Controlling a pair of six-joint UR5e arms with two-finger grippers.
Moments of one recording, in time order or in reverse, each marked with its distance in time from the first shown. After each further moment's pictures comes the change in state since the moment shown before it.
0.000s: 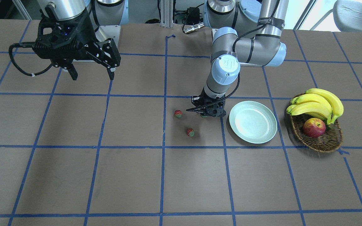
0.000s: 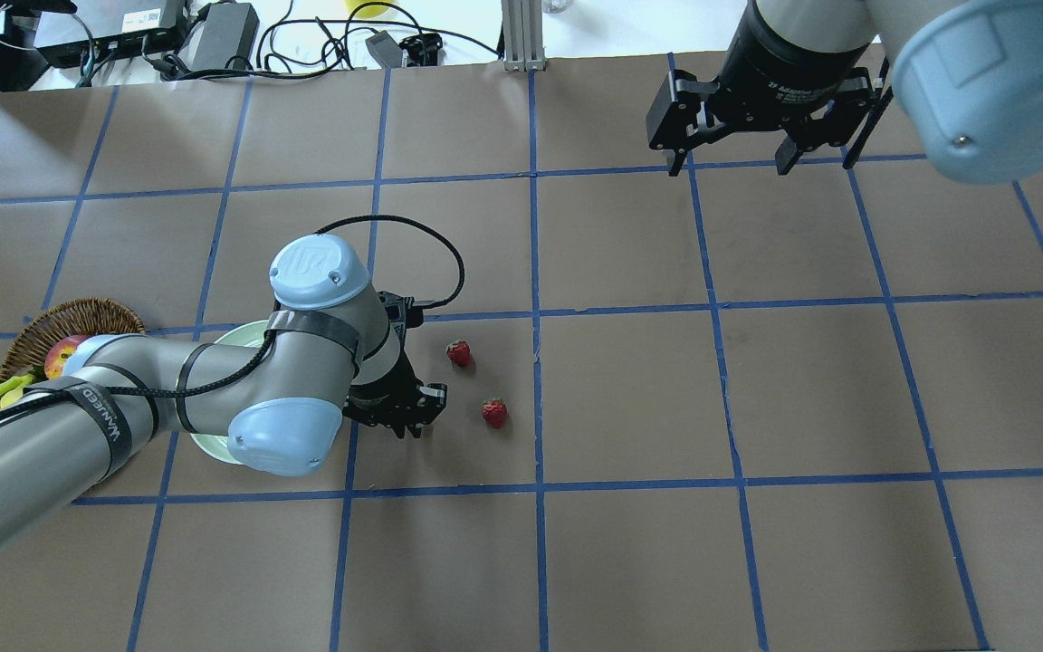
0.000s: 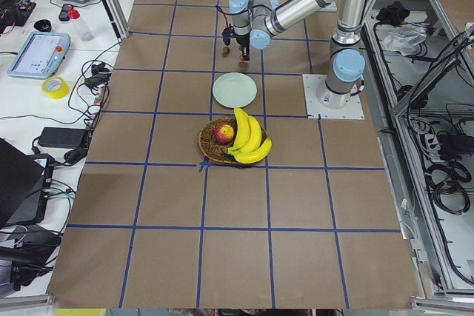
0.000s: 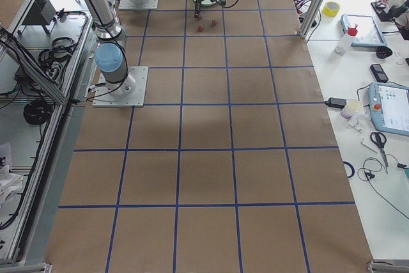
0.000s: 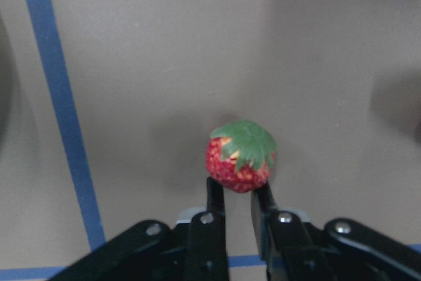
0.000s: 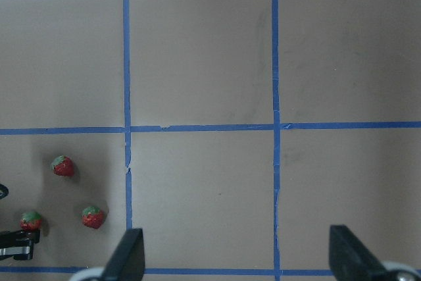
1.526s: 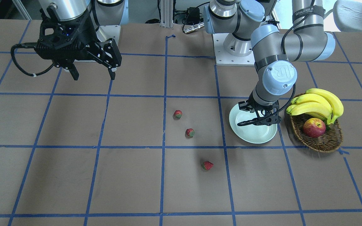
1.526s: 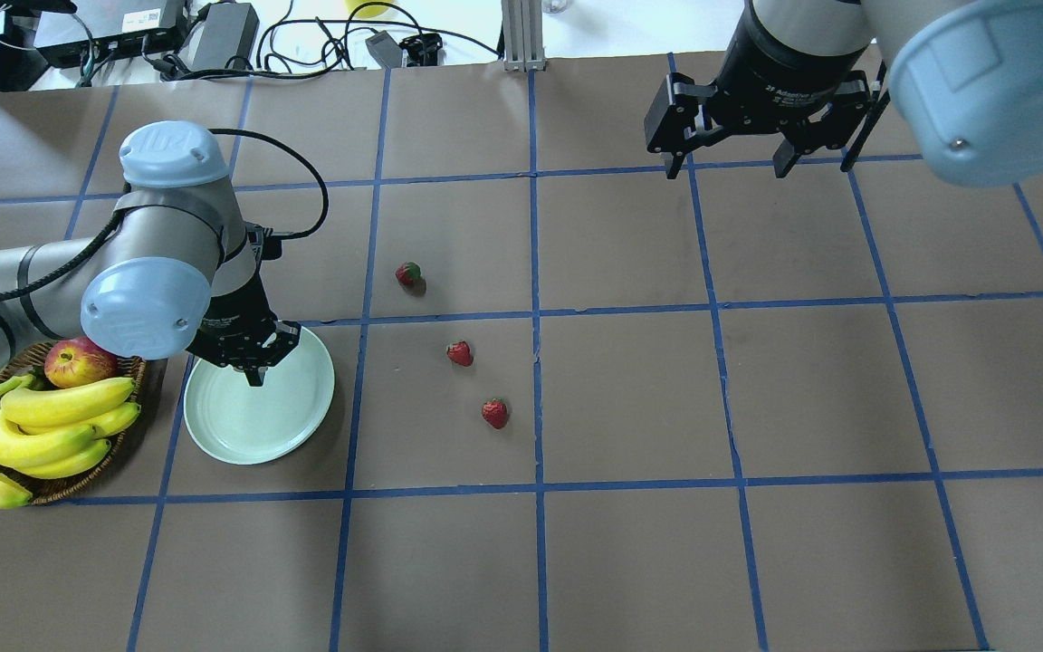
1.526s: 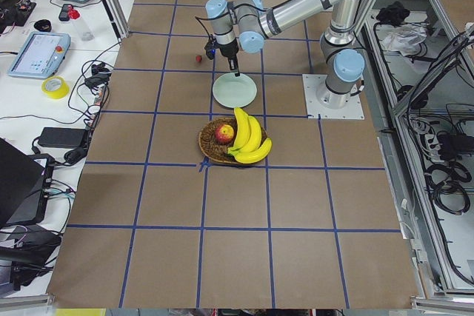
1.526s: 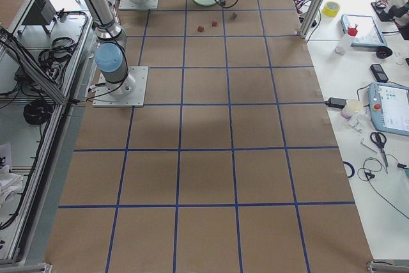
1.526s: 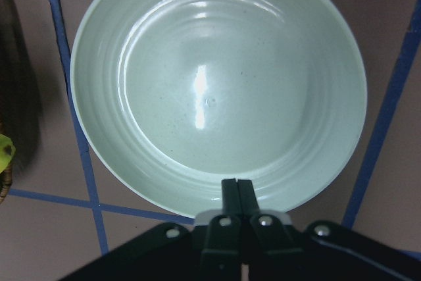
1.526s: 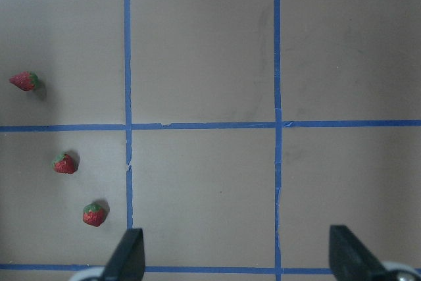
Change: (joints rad) left arm 0.249 0.029 0.169 -0.305 0.243 0.137; right arm 0.003 0.000 0.003 0.000 0.002 0.001
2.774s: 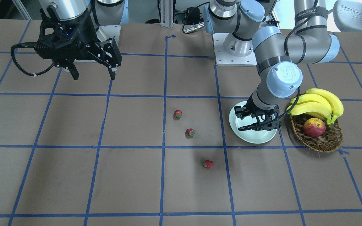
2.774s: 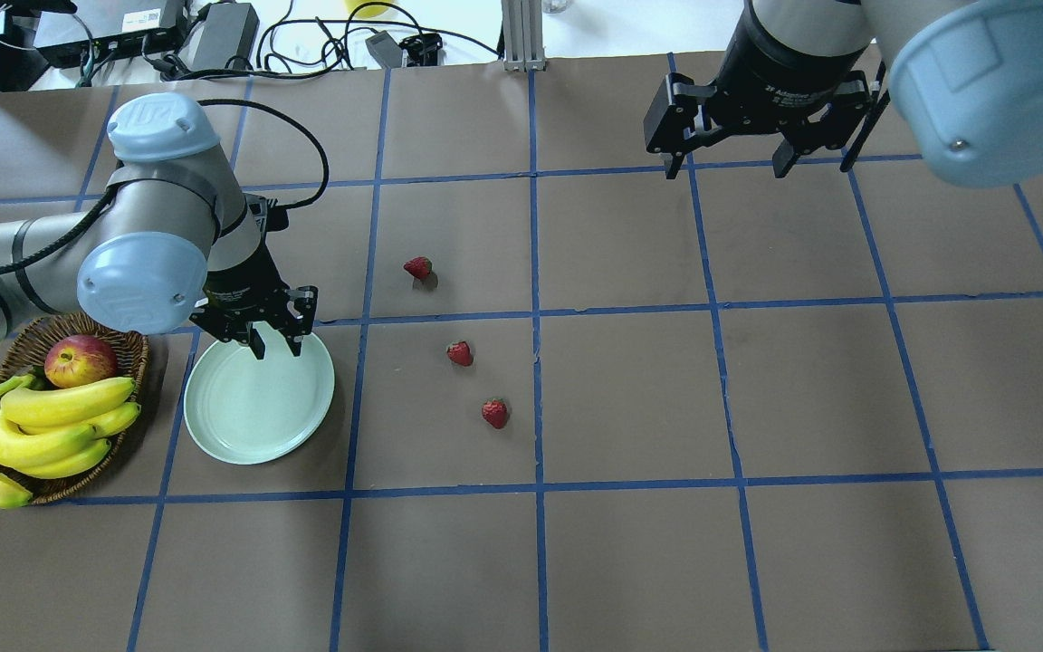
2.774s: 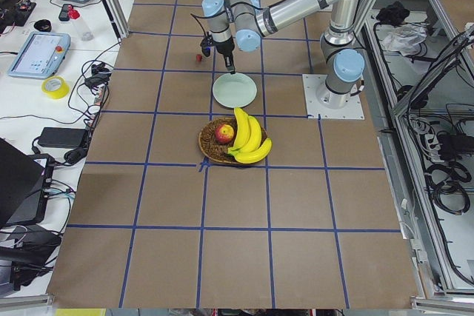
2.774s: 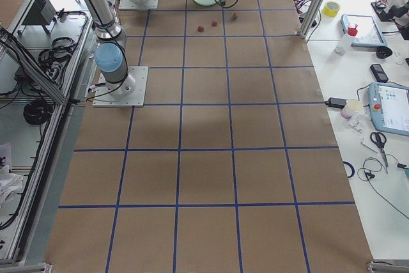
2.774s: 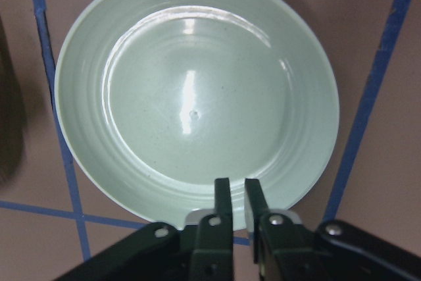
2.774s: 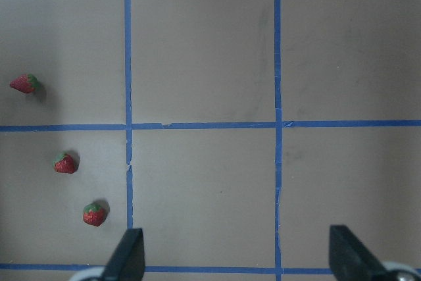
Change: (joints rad) left arm -0.008 -0.029 0.070 0.014 -0.122 -0.031; right arm 0.000 -0.001 0.000 0.000 0.001 -0.001
